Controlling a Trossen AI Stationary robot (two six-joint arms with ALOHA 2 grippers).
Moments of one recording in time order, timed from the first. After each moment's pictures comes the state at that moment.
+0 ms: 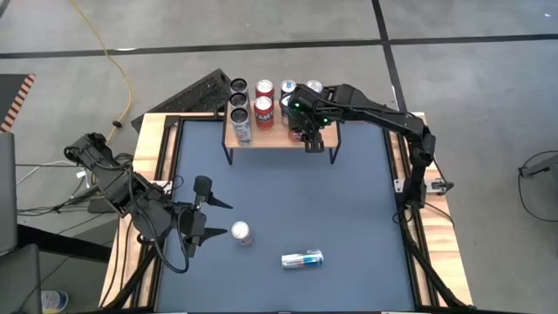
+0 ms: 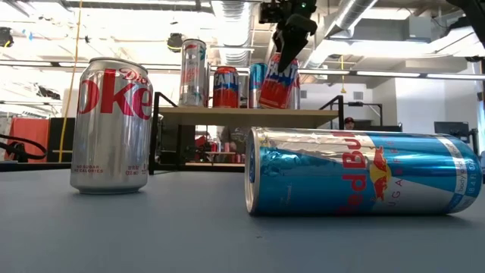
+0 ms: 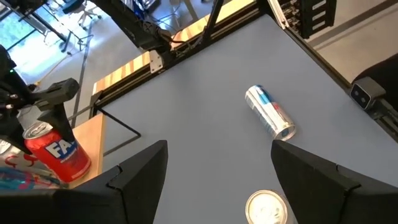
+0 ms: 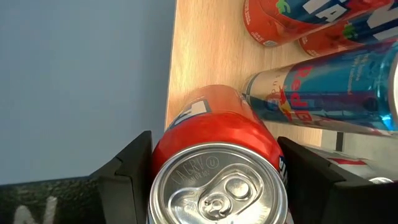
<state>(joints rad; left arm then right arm) -0.67 1.20 1.39 -0.73 -0.60 0.14 -0.34 1.87 2.05 -1.28 0.15 -0.52</state>
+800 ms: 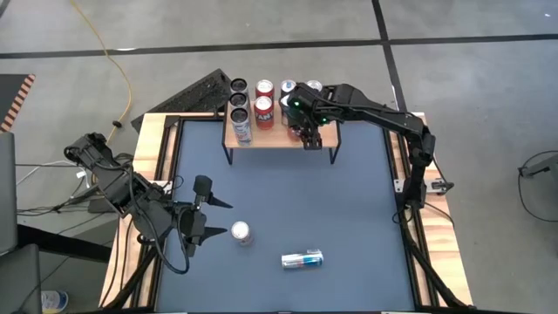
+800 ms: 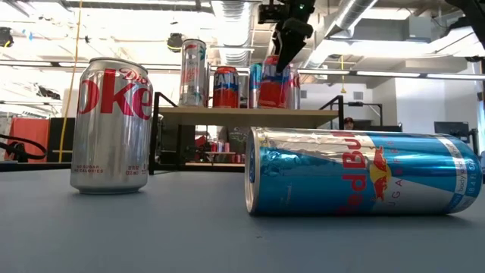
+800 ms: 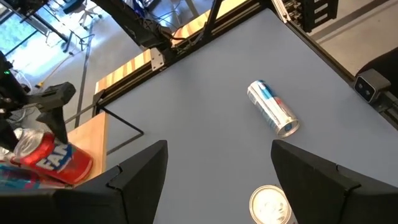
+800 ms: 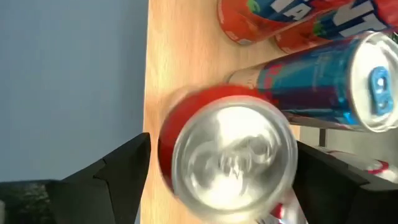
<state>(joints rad) -0.67 1.20 1.39 -0.74 -0.61 0.15 -0.34 1.87 2.06 -1.25 0.22 -0.50</state>
